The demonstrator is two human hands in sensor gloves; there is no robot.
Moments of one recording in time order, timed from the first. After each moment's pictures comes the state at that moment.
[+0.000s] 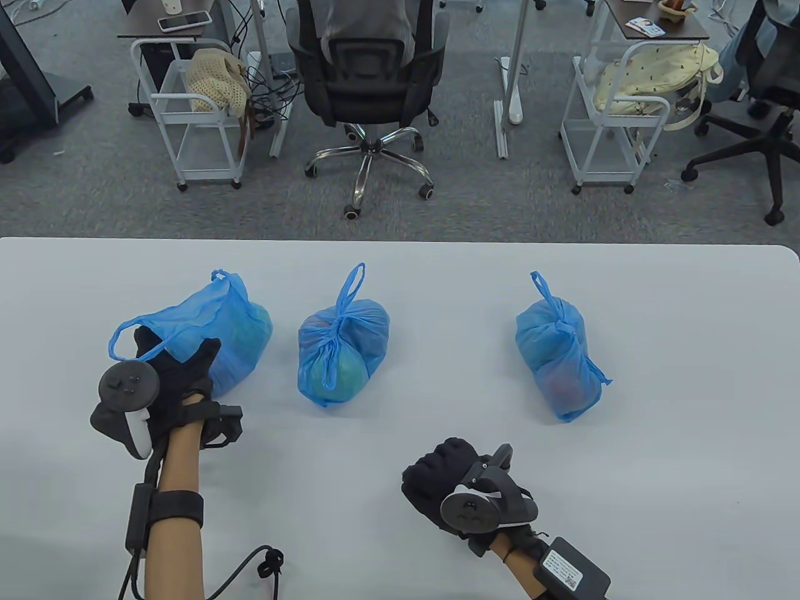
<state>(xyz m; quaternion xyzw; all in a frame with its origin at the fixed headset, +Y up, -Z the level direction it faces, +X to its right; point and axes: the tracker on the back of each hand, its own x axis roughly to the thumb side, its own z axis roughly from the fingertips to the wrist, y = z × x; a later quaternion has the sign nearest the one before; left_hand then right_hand) -0.367 -0.725 -0.359 0.20 0.27 0.39 0.86 0.070 -0.744 -0.254 0.41 -0.16 0.89 0.15</state>
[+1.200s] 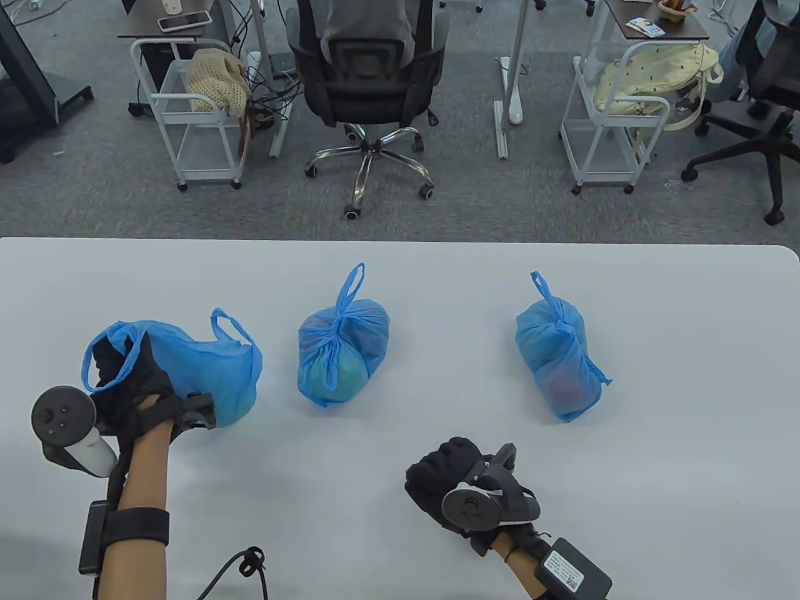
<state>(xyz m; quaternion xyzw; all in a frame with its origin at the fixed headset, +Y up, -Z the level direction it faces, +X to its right) -0.386 -0.662 -0.316 0.30 0.16 0.57 0.75 0.074 -0.739 -0.256 0.39 -0.15 0.90 0.14</state>
